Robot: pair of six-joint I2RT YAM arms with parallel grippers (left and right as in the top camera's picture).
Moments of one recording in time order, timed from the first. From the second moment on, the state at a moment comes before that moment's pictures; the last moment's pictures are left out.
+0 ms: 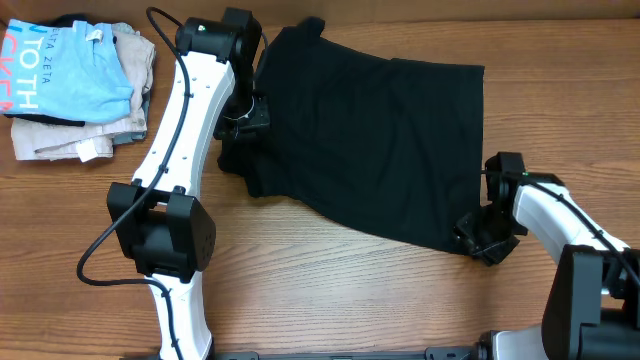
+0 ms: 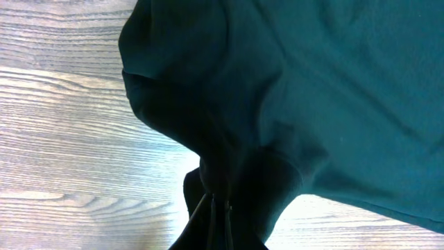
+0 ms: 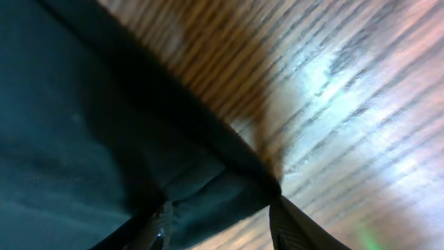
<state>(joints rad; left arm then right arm) -0.22 2.14 2.13 -1.57 0.03 -0.36 -0.08 1.63 0.83 -0.90 -0.09 0.76</state>
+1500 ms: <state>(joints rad) -0.20 2.09 2.12 -1.25 -0.02 -0.39 -0.09 1.32 0.91 -0.75 -0.06 0.68</state>
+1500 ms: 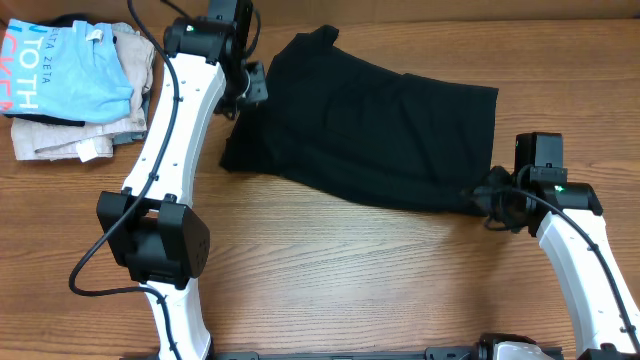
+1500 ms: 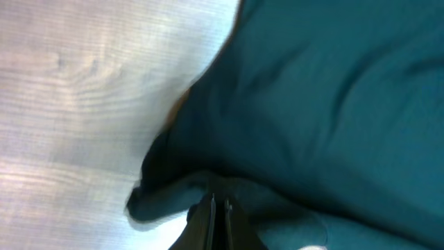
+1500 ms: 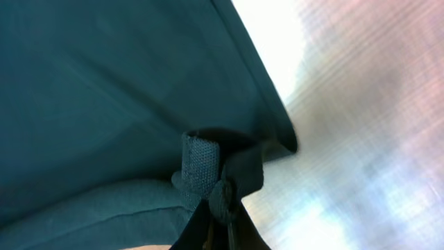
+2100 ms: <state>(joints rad) -0.24 2.13 2.12 -0.92 -0.07 -0.40 -0.09 1.57 0.91 -0.35 -0.05 0.58</state>
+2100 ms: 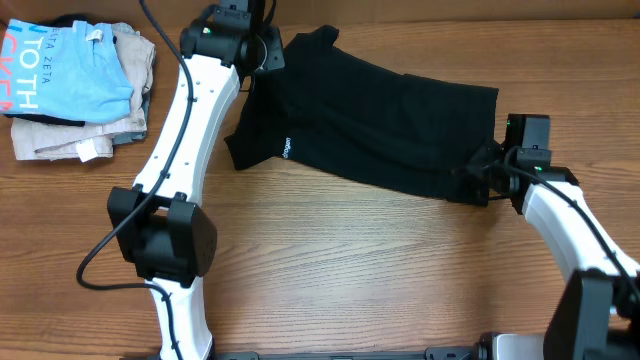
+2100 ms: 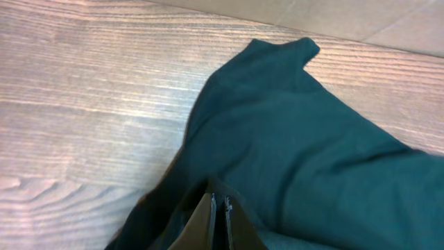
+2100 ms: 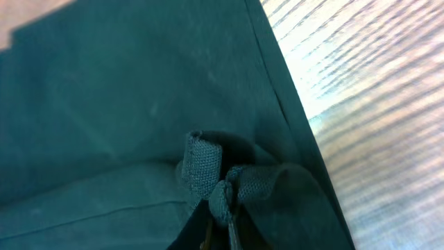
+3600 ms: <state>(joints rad) -0.29 1.92 2.37 -1.68 -0.11 -0.49 -0.09 1.16 1.22 -1.30 -0.15 0.47</state>
